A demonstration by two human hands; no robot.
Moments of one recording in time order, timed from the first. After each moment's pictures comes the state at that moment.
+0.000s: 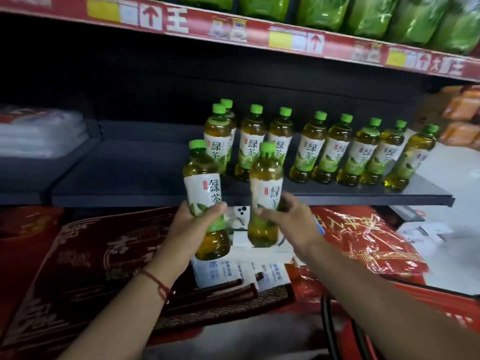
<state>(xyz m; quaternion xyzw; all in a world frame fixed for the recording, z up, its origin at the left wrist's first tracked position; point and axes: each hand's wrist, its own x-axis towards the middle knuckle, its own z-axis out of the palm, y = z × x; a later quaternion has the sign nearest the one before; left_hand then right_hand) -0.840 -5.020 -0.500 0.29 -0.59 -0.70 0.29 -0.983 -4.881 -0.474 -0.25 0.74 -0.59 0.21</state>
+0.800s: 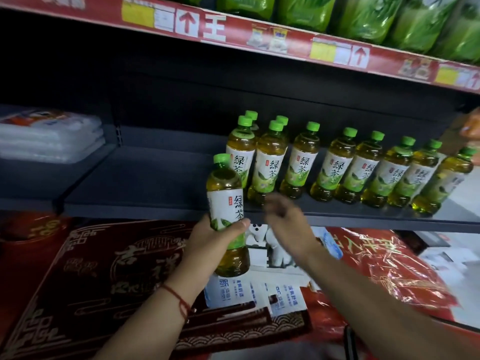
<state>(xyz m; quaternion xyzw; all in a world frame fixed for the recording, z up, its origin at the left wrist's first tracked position) -0.855 -5.042 -0.508 0.31 -0.59 -0.69 0.28 -0.992 -4.946 -0.479 -0.34 0.78 -0.49 0.19</state>
